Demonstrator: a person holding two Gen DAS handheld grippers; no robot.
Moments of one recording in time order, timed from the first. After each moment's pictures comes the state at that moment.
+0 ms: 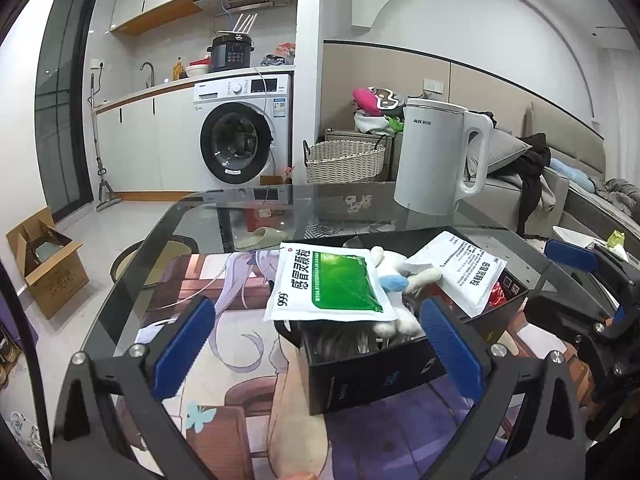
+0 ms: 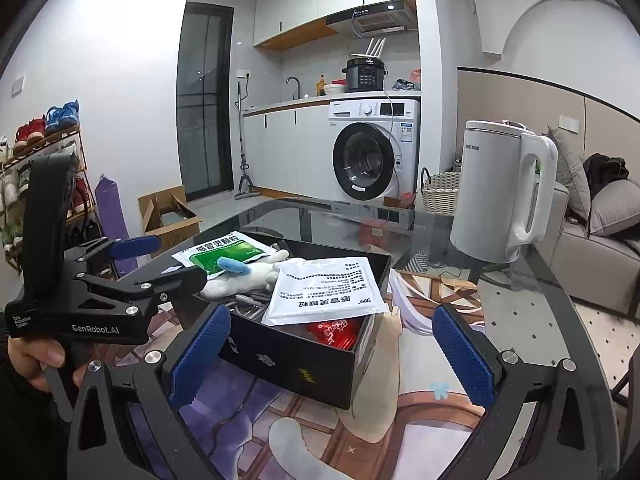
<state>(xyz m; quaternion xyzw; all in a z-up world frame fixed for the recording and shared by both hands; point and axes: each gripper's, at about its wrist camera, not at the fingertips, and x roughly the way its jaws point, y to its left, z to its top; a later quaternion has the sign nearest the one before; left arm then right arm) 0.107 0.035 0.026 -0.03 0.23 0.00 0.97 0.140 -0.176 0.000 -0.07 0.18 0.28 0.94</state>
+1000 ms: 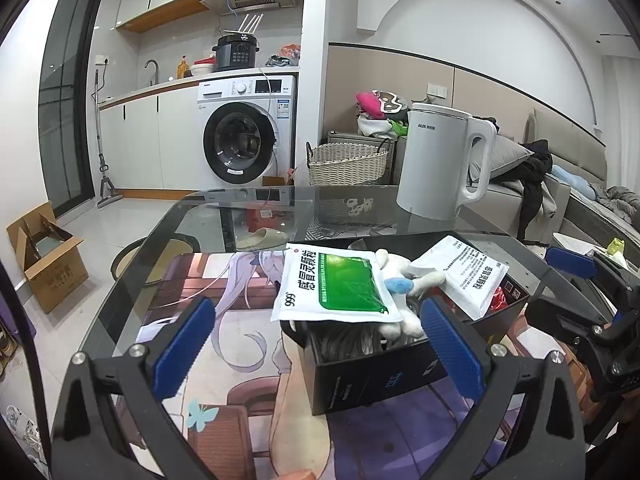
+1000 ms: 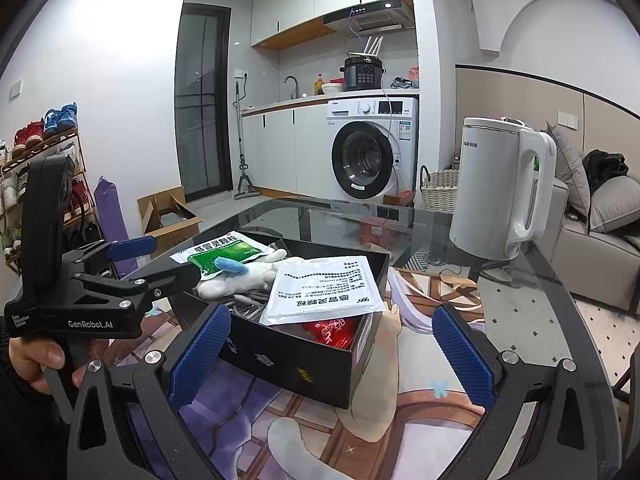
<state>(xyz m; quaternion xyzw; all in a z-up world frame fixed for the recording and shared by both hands) 0.104 0.039 0.027 -0.04 0.22 0.00 0.97 0.140 -0.174 0.000 -0.07 0.18 0.28 0.94</state>
